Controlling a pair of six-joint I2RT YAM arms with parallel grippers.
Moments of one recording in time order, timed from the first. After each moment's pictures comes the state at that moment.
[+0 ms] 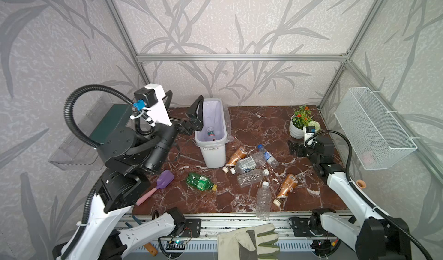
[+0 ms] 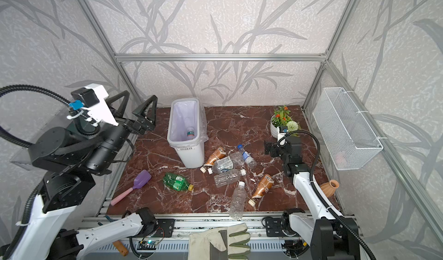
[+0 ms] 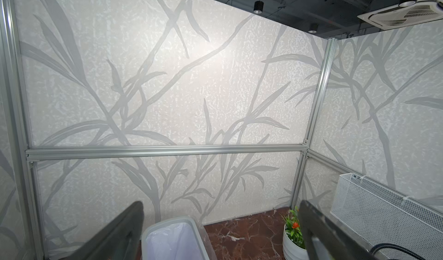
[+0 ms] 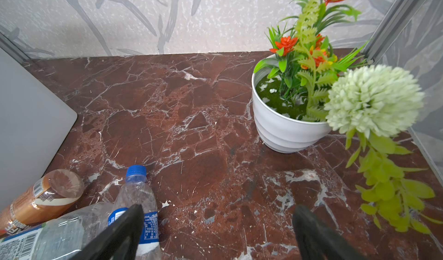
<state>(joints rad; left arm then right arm) -0.80 0.93 1.56 -0.39 -0.46 0.00 0.04 1.06 0.59 0.00 -0.16 0.06</state>
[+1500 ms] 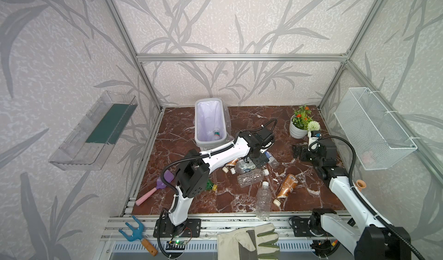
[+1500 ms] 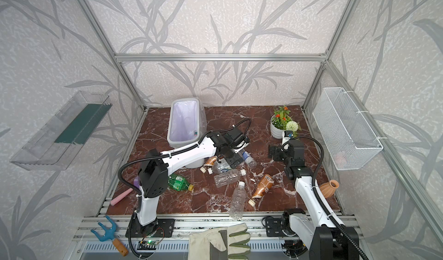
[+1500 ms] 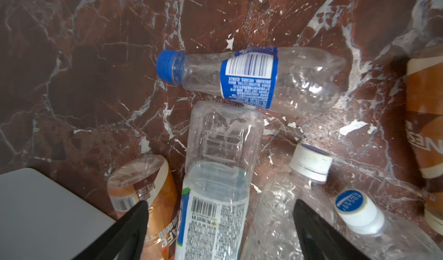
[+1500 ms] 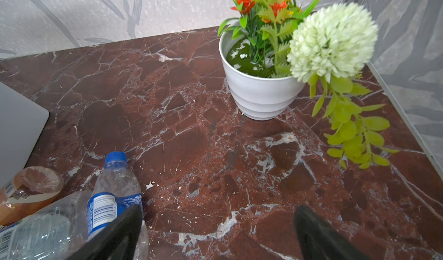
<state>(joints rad) -0.90 2.03 1.73 -0.91 -0.10 0.07 -0.01 1.00 0.55 -0.11 -0.11 0.11</state>
